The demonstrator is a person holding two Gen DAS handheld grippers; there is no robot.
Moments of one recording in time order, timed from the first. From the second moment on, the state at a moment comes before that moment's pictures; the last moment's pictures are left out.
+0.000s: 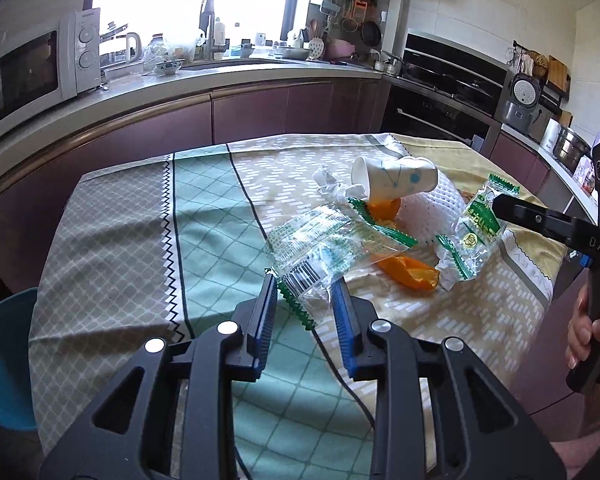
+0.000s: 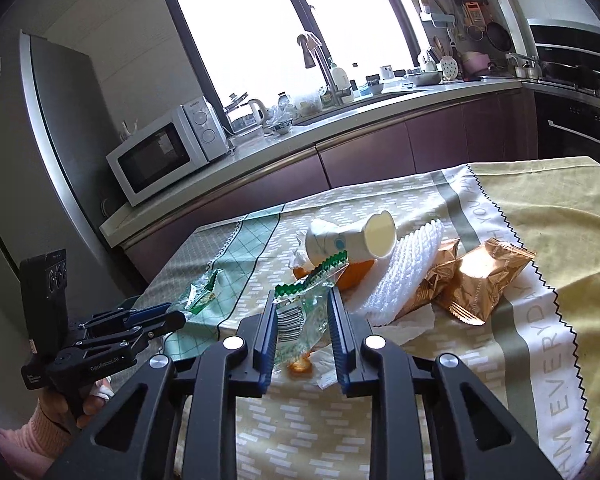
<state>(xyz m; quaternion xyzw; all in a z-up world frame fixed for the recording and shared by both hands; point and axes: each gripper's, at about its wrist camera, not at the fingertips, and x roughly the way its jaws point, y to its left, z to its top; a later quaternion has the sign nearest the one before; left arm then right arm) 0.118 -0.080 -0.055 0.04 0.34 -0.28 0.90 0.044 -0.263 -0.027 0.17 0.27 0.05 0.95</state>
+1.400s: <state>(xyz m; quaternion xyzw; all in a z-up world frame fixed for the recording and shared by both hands) 0.082 0.203 -0.031 -0.03 0.32 -0.03 0.95 0.160 -0.007 -0.005 0.13 0.31 0.36 0.87</state>
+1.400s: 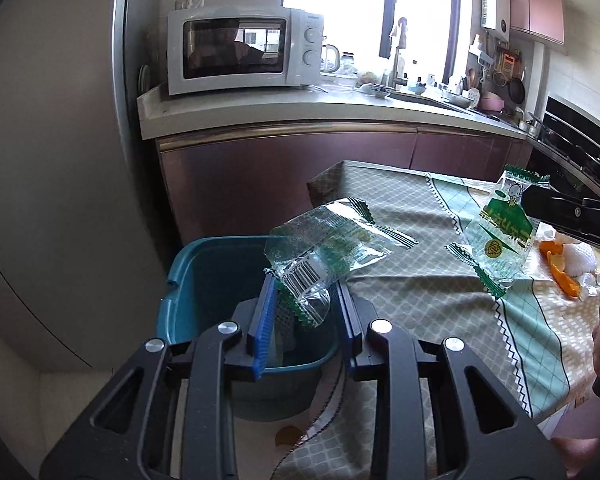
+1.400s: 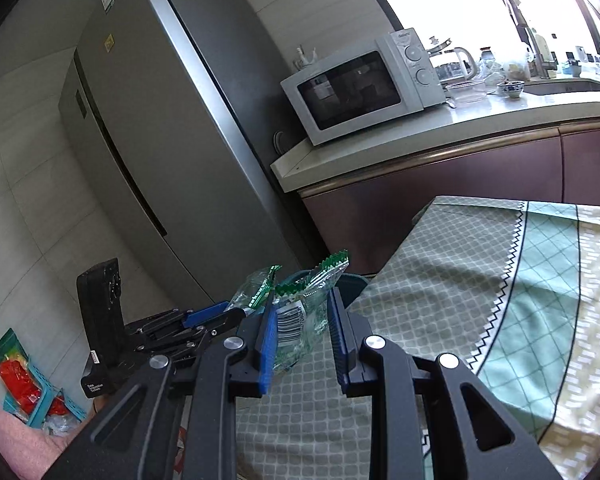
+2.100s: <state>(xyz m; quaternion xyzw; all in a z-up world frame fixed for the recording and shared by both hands) 0.126 0.246 -0.088 -0.04 0.39 0.02 0.92 0.221 0.085 -0.051 0.09 0.39 0.38 0.84</state>
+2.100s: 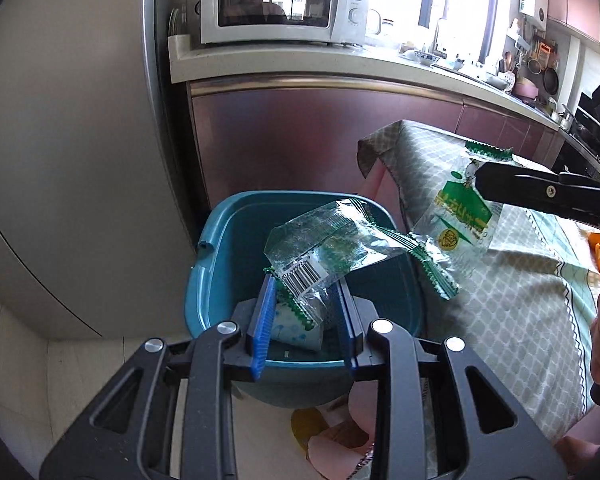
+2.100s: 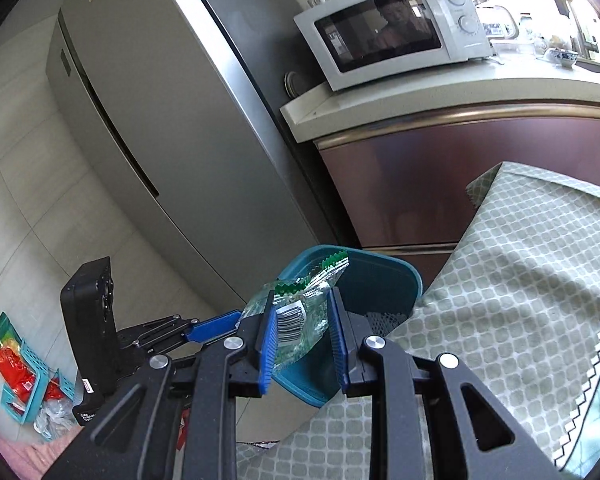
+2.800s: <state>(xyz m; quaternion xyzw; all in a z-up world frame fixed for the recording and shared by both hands) 0.155 0.237 -0.121 -0.05 0.41 0.03 0.91 0.248 0.096 -0.090 0.07 0.43 0.34 0.84</state>
